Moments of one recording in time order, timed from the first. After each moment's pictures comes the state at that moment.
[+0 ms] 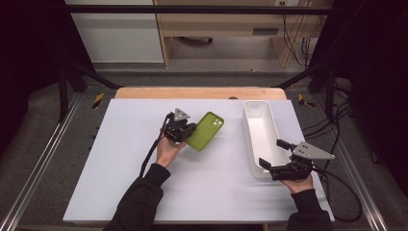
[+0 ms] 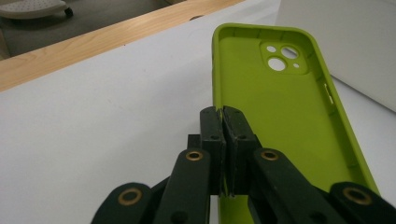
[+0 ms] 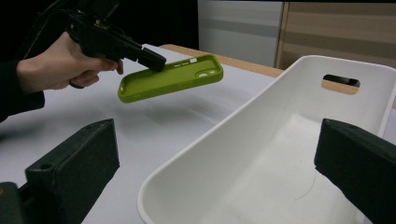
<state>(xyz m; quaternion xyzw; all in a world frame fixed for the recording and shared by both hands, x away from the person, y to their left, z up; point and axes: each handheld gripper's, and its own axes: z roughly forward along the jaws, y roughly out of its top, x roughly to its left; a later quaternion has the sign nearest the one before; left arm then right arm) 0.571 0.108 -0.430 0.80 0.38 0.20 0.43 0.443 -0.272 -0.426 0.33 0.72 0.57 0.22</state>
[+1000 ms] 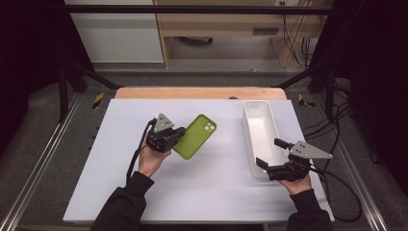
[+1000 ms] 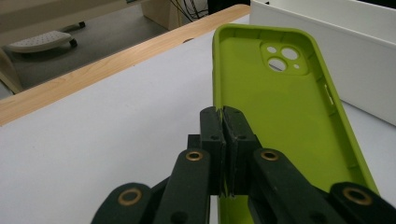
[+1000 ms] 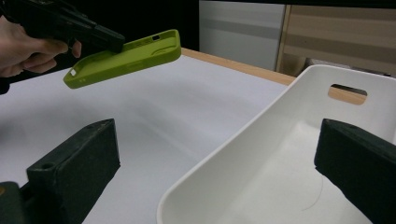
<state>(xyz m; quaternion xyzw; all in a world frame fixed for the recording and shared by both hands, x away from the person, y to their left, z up) 0.513 0.149 -0.394 0.79 0.33 0.22 0.46 0.440 -0.261 -0.417 0.33 0.72 0.57 0.23</state>
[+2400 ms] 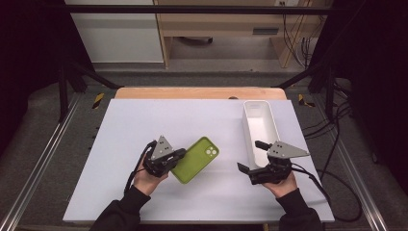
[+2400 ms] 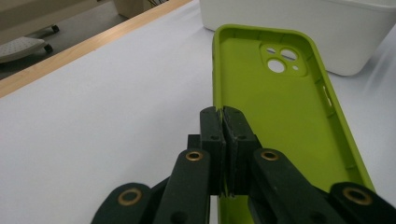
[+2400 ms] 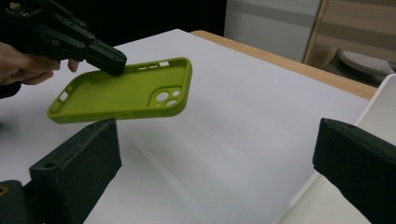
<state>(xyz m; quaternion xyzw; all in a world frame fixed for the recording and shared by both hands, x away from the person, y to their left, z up) 0.455 0.148 -0.411 0.82 0.28 0.21 0.45 0.436 -0.209 -0.405 0.29 0.76 0.54 0.20</state>
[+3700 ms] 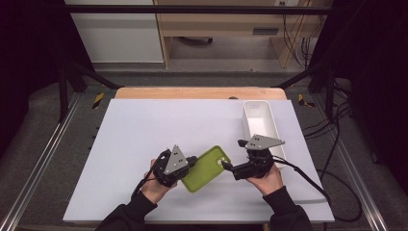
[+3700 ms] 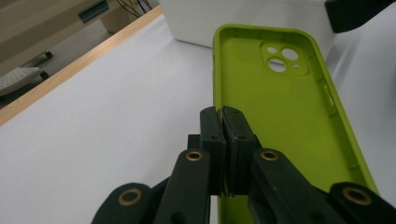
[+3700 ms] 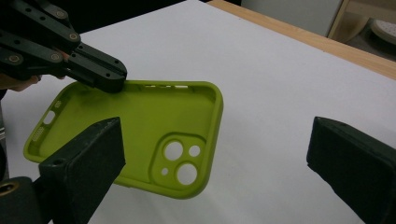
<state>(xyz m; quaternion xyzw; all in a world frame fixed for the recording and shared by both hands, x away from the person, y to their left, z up) 0.429 0.118 -0.407 0.84 0.22 0.23 0.44 0.454 -0.163 -0.398 0.29 0.80 0.49 0.16</state>
